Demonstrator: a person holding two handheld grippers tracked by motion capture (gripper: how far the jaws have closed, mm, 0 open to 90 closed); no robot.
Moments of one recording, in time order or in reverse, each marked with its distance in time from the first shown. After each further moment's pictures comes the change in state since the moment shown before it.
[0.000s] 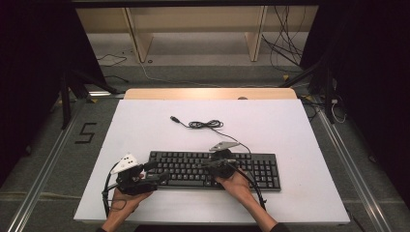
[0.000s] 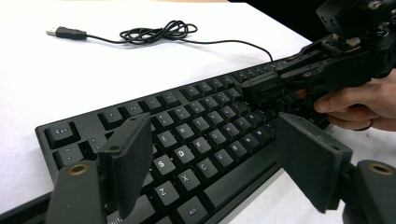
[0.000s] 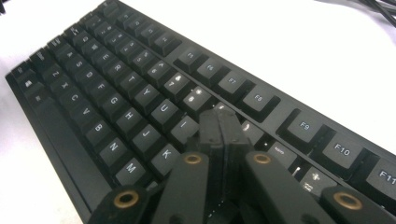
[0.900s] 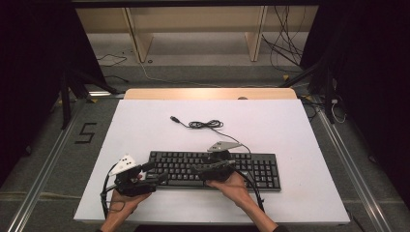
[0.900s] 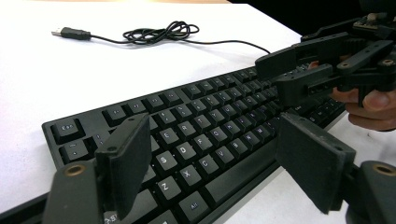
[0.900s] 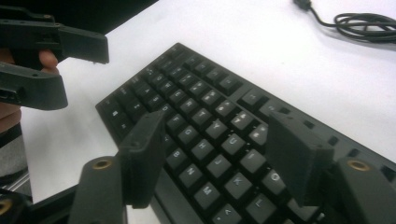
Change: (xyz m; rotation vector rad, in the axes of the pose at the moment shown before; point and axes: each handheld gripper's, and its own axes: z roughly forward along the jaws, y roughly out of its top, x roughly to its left) left arm -0.001 -0.002 -0.005 -0.004 0.008 0.003; right arm 0.020 0.010 -0.018 -0.108 0.150 -0.002
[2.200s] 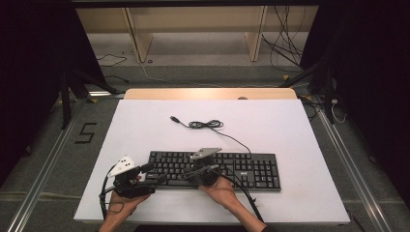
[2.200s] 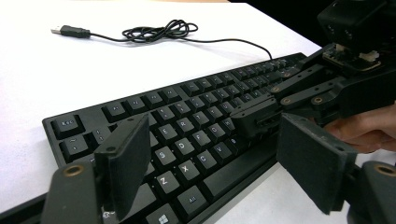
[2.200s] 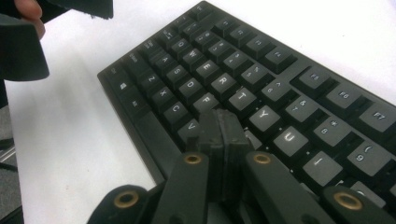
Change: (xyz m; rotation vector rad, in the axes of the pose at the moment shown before) left arm -0.001 -0.002 -0.003 0.001 -0.004 -0.002; right arm 0.023 -0.006 0.038 0.121 0.011 -0.065
